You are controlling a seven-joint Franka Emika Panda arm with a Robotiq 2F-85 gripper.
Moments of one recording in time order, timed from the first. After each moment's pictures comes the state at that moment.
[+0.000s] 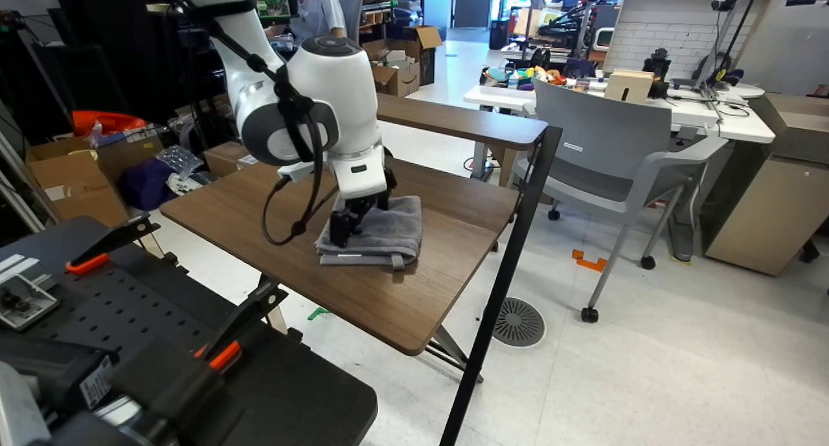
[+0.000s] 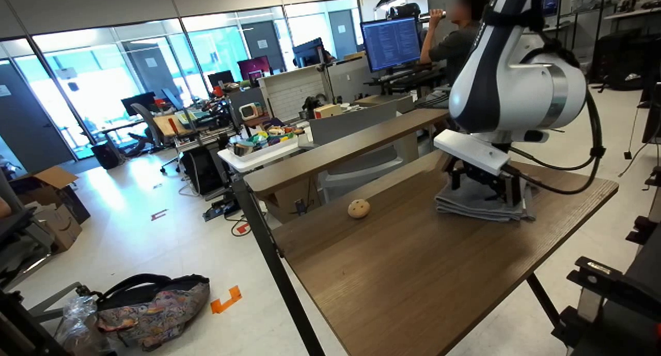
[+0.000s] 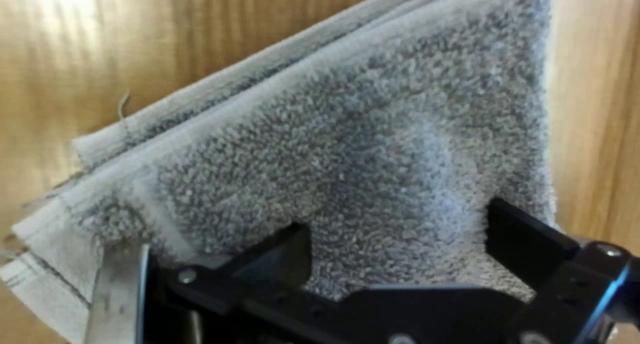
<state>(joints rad) -0.14 0.90 0.10 -1.96 0.45 3.07 0.98</state>
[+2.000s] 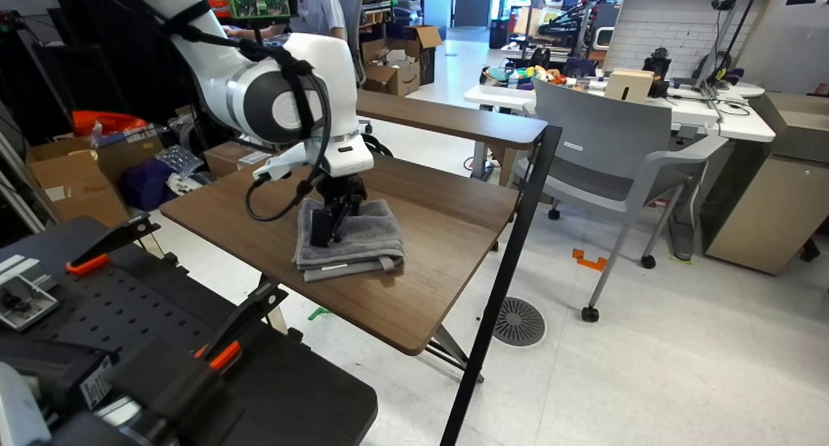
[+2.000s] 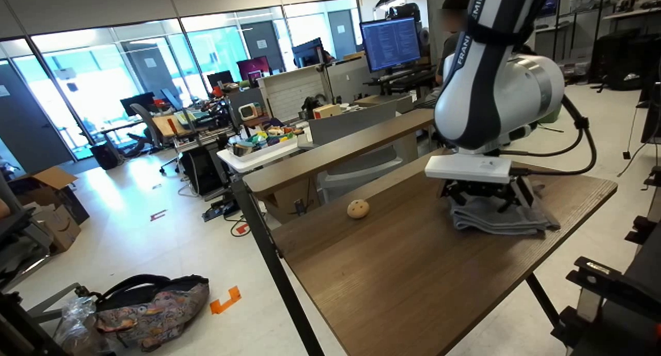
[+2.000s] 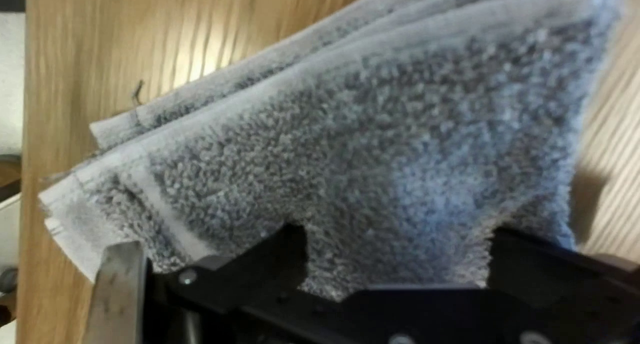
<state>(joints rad) 0.20 0.90 -0.19 -1.92 0.26 2.74 1.07</state>
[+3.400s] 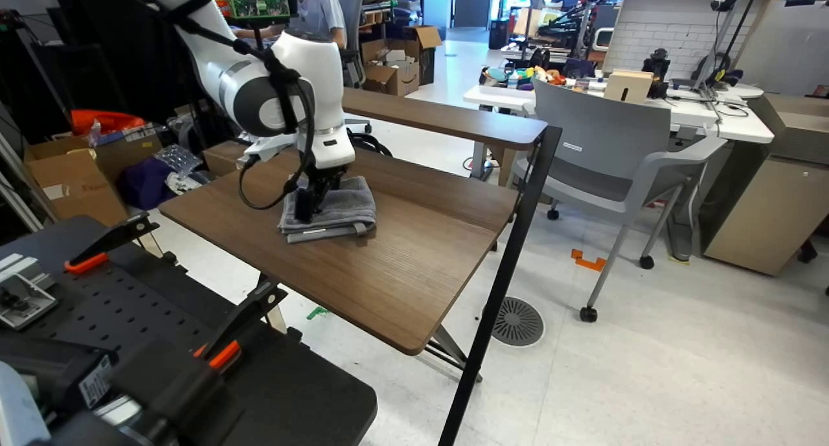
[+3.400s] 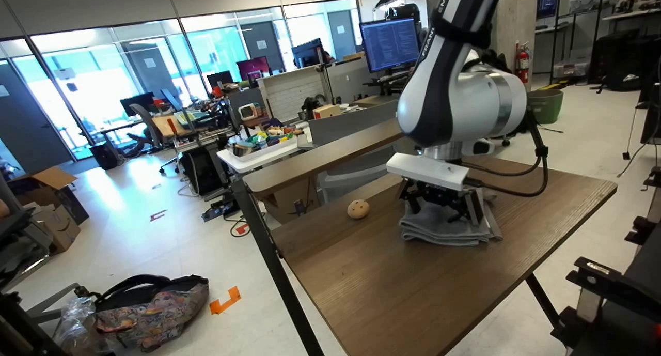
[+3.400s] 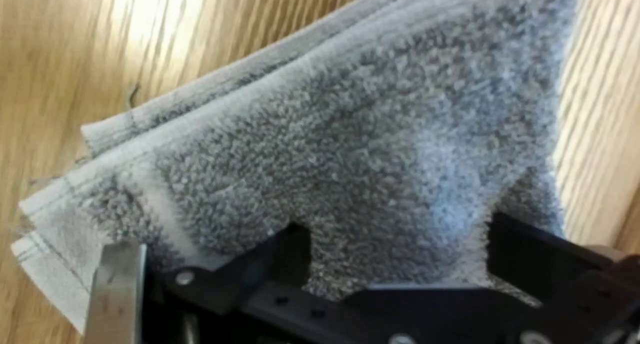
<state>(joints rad) 0.07 0.94 0.03 -1.81 0.38 2.81 0.99</state>
